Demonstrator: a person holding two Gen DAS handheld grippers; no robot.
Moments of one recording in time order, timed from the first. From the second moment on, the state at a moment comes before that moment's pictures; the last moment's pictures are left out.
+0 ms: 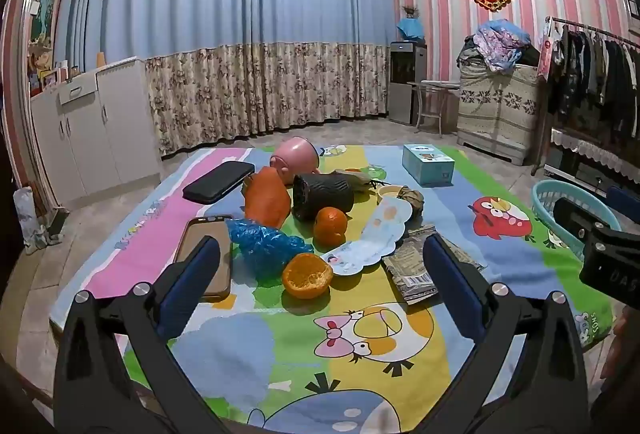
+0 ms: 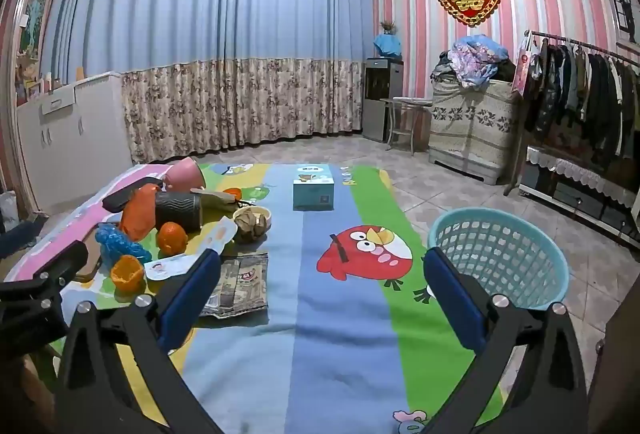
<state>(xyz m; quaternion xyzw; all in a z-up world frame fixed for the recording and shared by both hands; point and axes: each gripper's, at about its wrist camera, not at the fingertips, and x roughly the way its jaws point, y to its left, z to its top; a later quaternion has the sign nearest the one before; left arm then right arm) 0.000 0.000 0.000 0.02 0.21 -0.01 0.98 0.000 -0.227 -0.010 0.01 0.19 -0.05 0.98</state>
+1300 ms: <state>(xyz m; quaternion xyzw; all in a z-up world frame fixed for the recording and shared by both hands) -0.005 -0.001 0.005 0.02 0.19 -0.02 0.98 -0.001 -0.233 -0.011 0.01 0.19 -0.05 0.98</state>
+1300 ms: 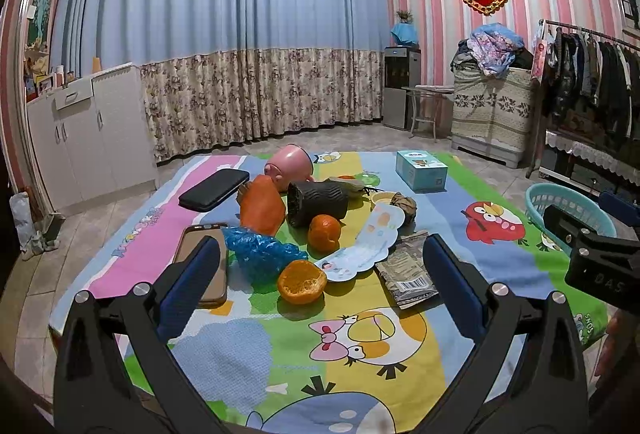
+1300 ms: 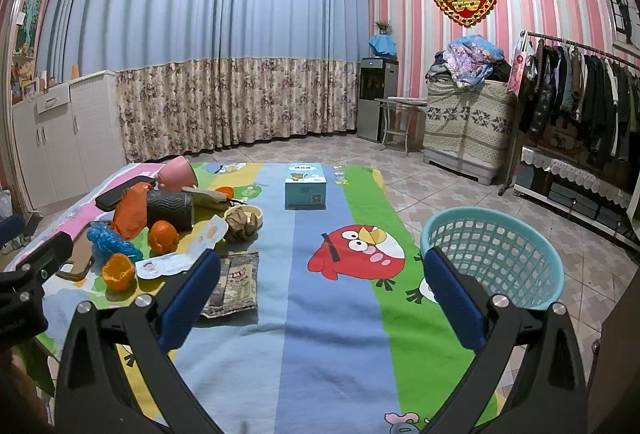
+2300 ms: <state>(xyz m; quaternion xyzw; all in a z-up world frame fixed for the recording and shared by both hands) -0.005 -0.002 0.012 0.02 0.19 -0.02 0.98 0.002 -0.237 -0.019 0.01 0.20 -0.06 0.98</state>
